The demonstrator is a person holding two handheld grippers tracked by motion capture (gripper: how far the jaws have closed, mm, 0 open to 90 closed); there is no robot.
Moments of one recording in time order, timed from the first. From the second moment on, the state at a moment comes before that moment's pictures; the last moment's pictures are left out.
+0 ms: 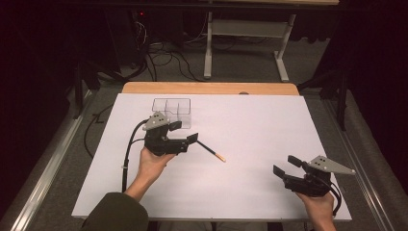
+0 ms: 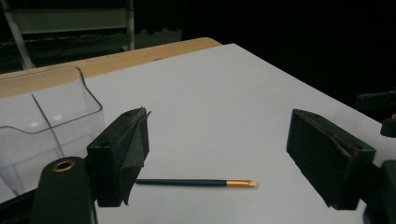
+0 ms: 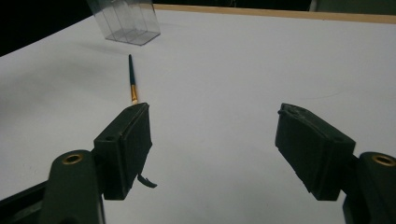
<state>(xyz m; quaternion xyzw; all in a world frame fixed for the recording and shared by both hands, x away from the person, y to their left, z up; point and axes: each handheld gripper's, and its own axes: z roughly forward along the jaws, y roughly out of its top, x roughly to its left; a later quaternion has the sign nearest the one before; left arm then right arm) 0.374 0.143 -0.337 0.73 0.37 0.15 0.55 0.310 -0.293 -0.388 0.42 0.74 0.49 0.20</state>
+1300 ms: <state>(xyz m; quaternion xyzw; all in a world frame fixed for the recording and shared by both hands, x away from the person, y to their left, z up) 0.399 0.117 -0.330 0.75 0.37 0.17 0.52 0.310 -0.293 -0.388 0.42 0.74 0.49 0.20</state>
